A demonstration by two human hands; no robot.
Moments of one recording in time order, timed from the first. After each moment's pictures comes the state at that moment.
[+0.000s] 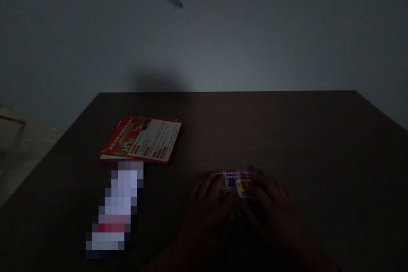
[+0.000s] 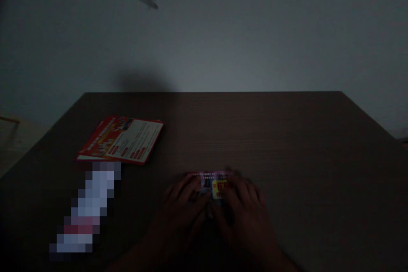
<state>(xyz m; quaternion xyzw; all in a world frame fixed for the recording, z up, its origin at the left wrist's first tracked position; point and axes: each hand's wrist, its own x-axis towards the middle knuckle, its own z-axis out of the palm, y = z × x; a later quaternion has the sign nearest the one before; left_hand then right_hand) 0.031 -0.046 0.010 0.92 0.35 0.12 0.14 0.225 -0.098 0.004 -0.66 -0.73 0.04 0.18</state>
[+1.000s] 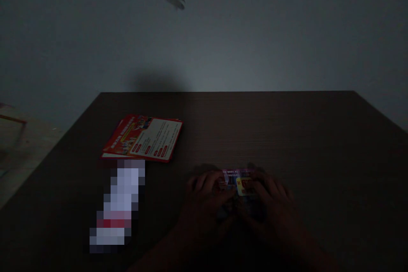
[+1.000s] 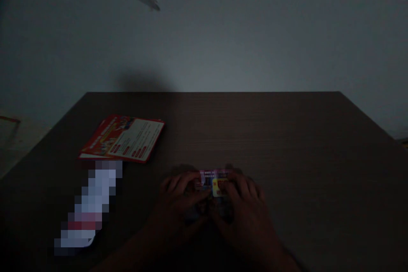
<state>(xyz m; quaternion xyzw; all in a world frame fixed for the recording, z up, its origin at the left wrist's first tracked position) 0.031 -0.034 0.024 0.89 0.38 0.11 0.24 0.224 -0.095 0.013 -0.69 -0.70 0.10 0.14</state>
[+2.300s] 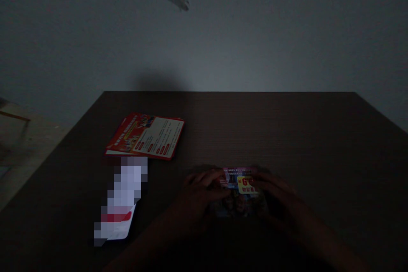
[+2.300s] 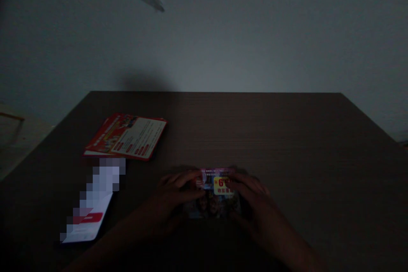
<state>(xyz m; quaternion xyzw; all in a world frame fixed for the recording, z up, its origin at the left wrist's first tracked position) 0.009 -0.014 0.039 0.91 0.29 0.04 0.29 0.266 -0.104 0.009 -0.59 -0.75 0.20 0.21</state>
